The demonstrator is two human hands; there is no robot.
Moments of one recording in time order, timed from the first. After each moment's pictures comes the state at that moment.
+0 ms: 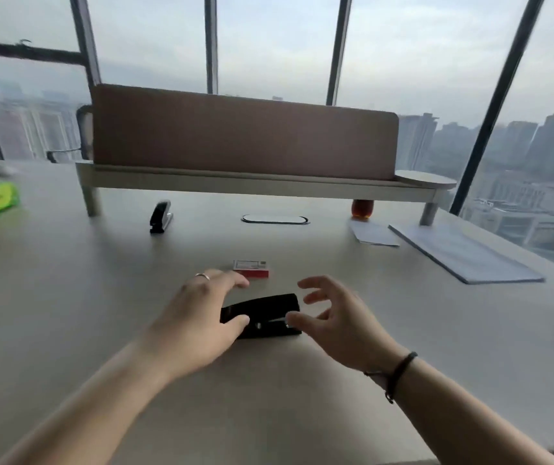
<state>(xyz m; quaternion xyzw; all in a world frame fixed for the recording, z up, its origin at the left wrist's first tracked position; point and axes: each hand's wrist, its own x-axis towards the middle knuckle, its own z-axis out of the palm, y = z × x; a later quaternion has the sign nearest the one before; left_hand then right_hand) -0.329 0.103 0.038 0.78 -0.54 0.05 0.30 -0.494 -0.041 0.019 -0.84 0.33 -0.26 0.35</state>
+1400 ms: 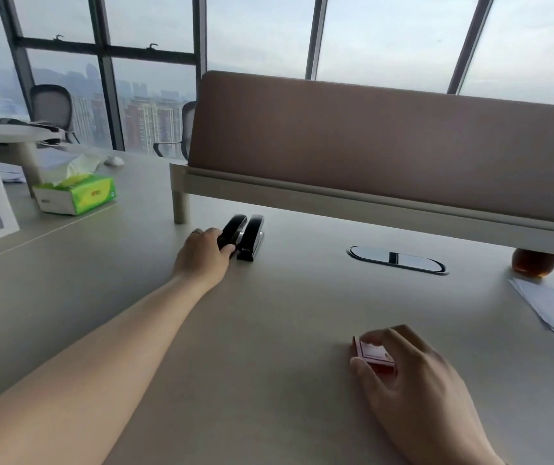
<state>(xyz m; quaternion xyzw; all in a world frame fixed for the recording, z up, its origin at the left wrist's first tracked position) 0.005 -0.008 -0.009 0.89 -0.26 0.11 0.36 -0.329 -0.092 -0.001 -0.91 0.30 -0.26 0.10</state>
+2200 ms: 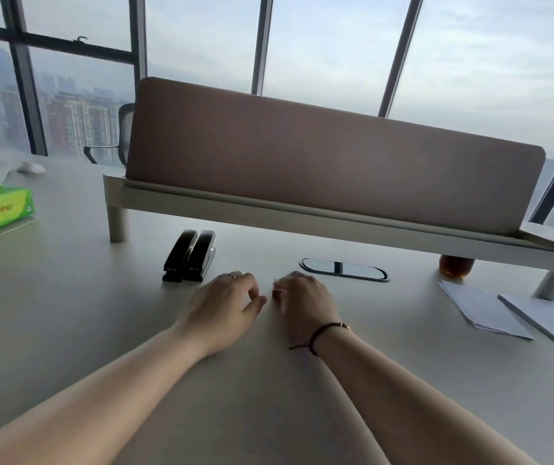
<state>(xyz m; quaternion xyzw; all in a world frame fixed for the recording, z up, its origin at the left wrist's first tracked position) -0.082 -0.043 -0.010 0.76 -0.54 0.13 0.33 -0.191 -0.174 -0.002 -0.94 0.28 -0.20 0.07</state>
